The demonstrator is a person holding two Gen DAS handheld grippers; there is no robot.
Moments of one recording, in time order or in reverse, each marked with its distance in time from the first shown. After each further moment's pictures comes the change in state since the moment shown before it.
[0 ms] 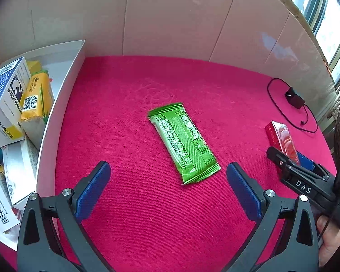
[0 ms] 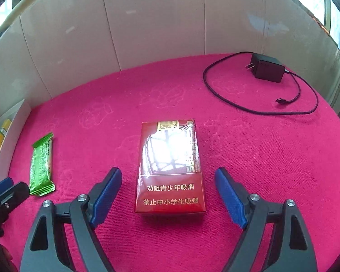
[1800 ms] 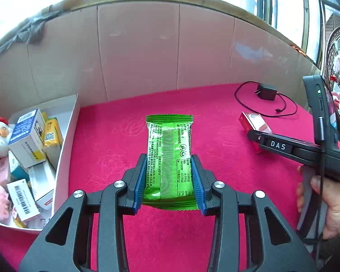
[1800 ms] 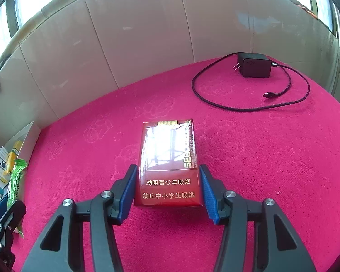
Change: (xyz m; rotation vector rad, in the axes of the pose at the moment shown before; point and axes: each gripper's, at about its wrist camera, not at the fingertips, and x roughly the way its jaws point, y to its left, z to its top) left arm -0.072 -0.036 -0.038 0.241 -0.270 0.004; right arm -0.012 -0.027 -0.001 0.128 -0.094 0.075
